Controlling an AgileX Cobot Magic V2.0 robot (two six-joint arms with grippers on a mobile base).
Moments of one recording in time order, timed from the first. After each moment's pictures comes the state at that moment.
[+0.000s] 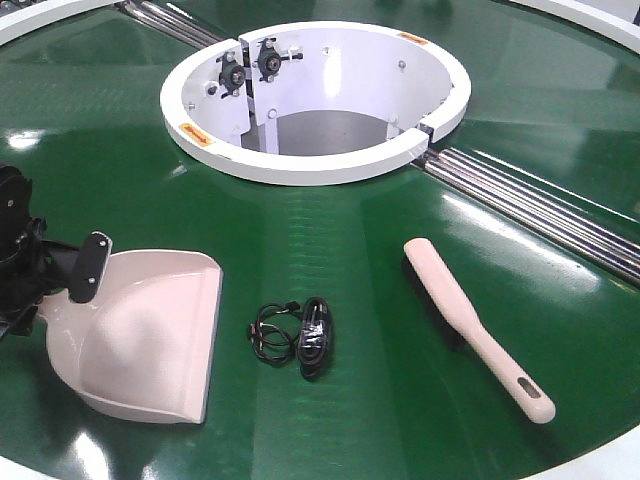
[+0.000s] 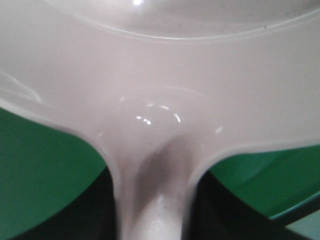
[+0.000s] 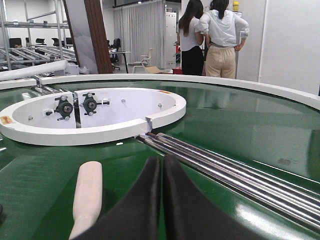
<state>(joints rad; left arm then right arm) -0.09 1.77 -1.17 0.33 0.98 1.30 0.03 -0.01 0.03 -0.10 0.01 0.08</state>
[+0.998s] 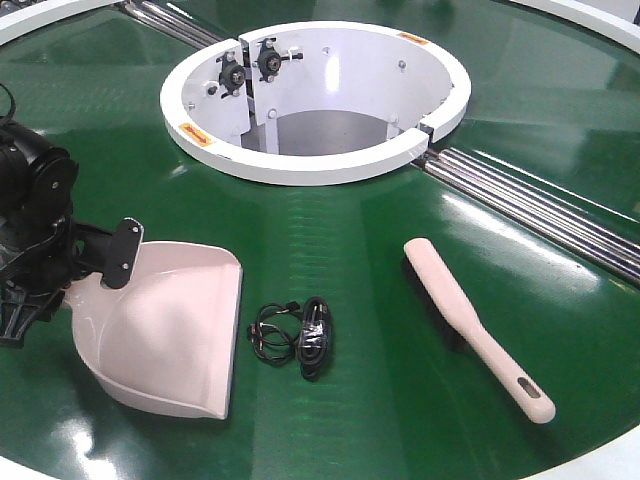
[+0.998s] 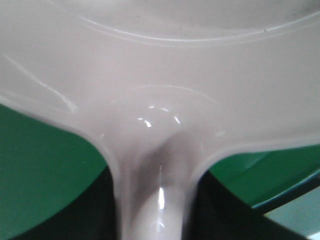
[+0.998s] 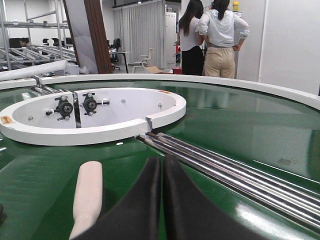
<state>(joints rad) -0.21 1.78 -1.27 0.38 1.12 1.19 0.03 -0.01 0.03 -0.10 0.01 0.08</state>
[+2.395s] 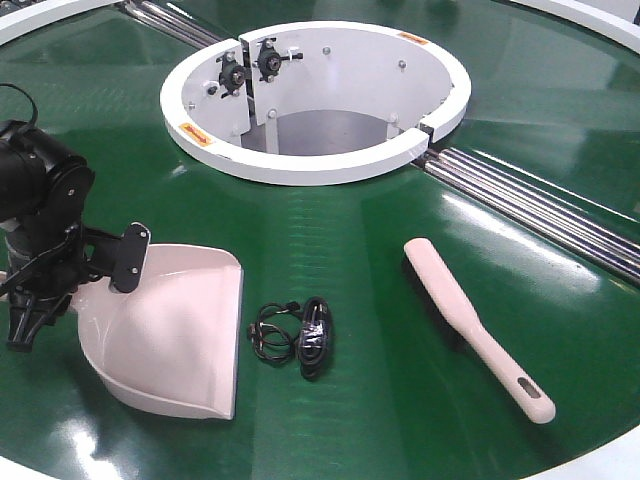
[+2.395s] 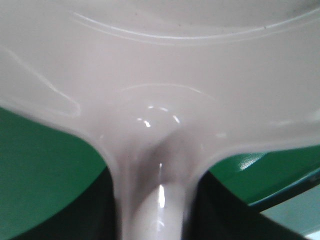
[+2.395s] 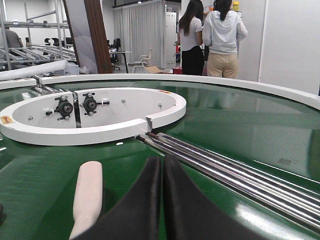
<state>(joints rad) -0.25 1.80 -1.27 0.41 1.15 1.12 0.03 -0.01 0.03 -0.10 0.01 0.08</state>
